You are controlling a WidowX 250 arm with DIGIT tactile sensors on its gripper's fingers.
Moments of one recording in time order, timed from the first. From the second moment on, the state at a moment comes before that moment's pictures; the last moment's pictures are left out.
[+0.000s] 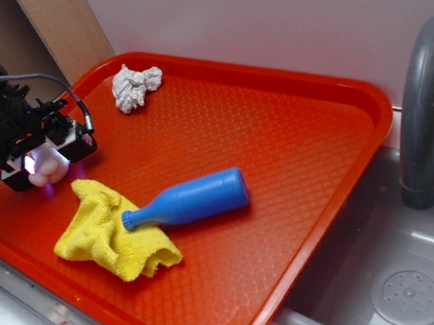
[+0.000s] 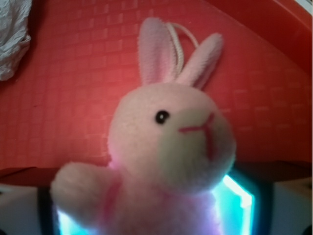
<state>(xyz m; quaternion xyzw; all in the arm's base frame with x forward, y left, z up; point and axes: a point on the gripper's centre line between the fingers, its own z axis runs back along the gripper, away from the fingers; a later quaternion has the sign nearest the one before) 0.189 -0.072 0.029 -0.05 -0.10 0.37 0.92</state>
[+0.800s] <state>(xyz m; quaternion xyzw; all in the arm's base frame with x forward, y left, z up) 0.192 -0.103 0.144 -0.01 -0.05 0.06 1.00</state>
